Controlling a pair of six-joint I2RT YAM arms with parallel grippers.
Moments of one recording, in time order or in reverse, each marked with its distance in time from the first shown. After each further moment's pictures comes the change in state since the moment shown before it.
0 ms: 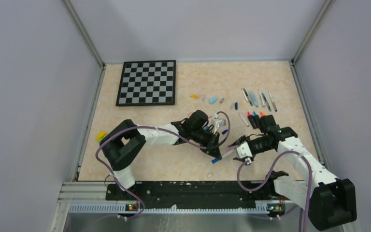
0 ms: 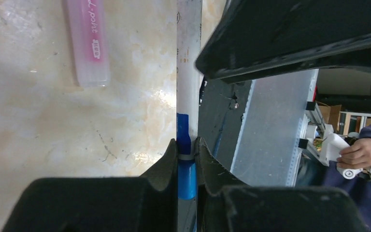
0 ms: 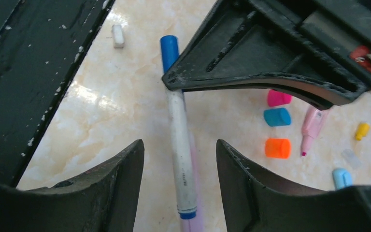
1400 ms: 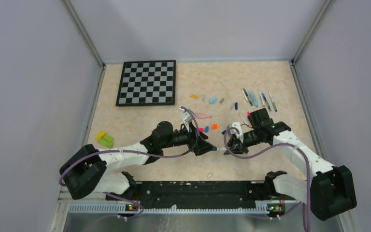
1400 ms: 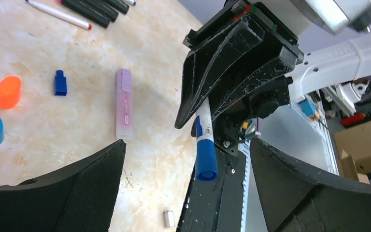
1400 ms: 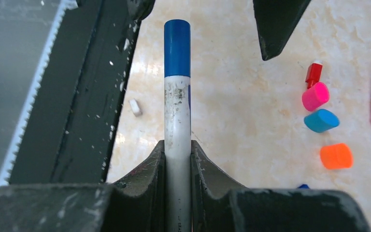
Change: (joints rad) left arm 0.039 -0.462 -0.443 0.588 -0.276 -0.132; right arm 0.101 0.096 0.046 0.199 -0.070 0.648
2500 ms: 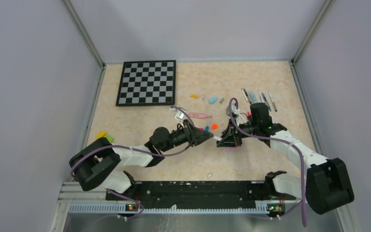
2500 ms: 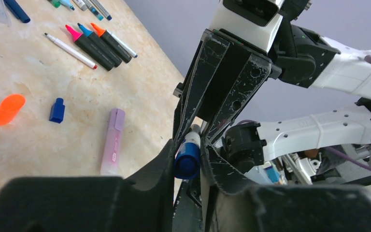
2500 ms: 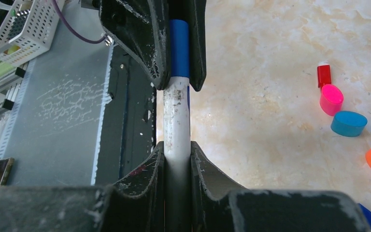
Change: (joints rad) left arm -0.009 0.113 -0.131 0.483 -0.211 -0.293; right arm -0.005 0.068 -0.061 0.564 -0.126 0.911
